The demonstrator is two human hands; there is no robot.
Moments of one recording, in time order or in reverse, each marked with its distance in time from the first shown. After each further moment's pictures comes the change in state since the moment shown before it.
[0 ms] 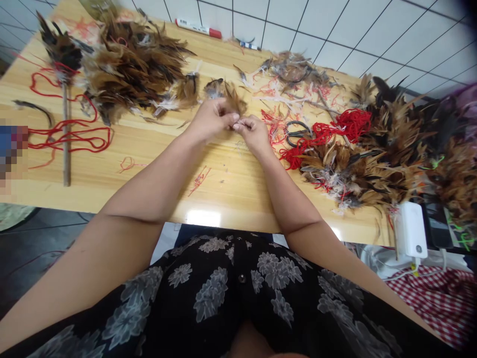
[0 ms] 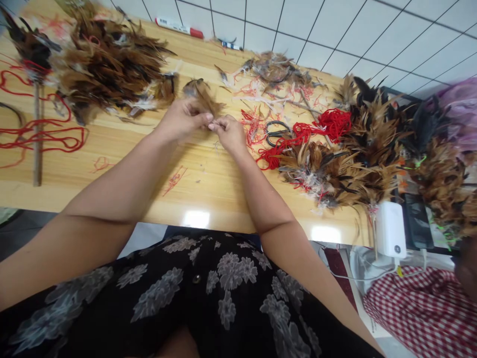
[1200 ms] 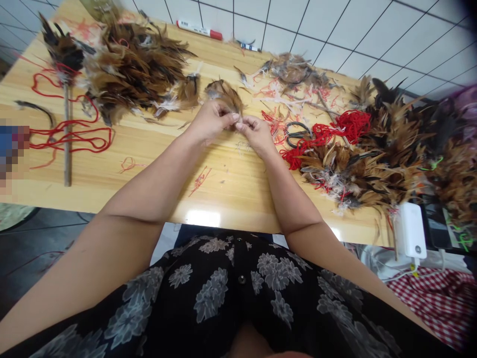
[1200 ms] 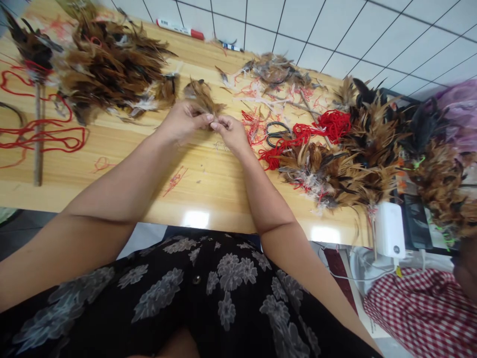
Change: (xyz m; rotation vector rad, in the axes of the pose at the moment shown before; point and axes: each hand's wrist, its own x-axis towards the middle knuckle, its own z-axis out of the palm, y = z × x) left_hand 0.001 -0.004 0.004 0.109 0.080 0.038; right_hand -0.004 -0.018 -0.012 0.268 -0.113 0.017
